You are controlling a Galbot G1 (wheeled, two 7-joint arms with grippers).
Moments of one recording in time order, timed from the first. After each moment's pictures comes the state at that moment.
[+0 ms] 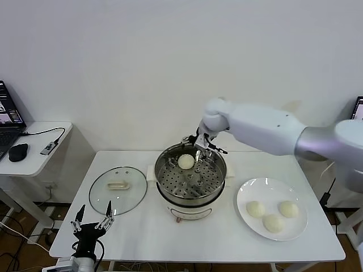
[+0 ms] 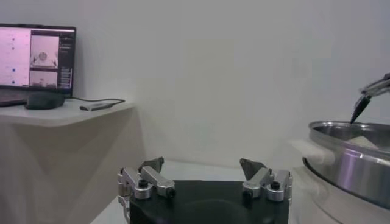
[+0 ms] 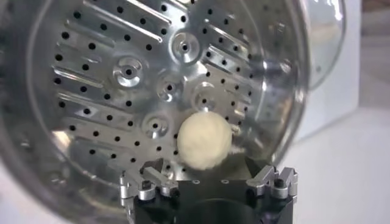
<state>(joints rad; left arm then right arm) 1.68 -1.21 -0.54 -2.07 -0.36 -0.08 -0.27 0.62 1.06 -1.34 1.27 0.02 0.11 -0.94</state>
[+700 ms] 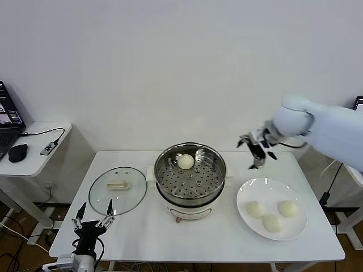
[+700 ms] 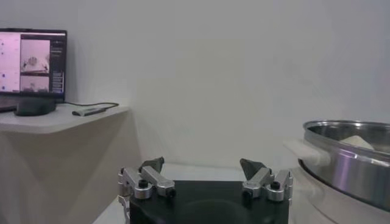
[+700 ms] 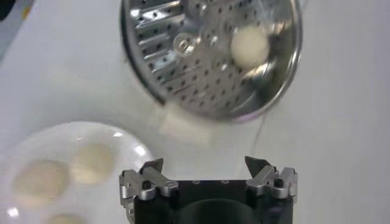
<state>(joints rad) 1.67 -1.19 -0.54 -2.06 -0.36 -0.07 -0.27 0.63 0.52 -1.34 1.62 0.18 -0.27 -0.98</state>
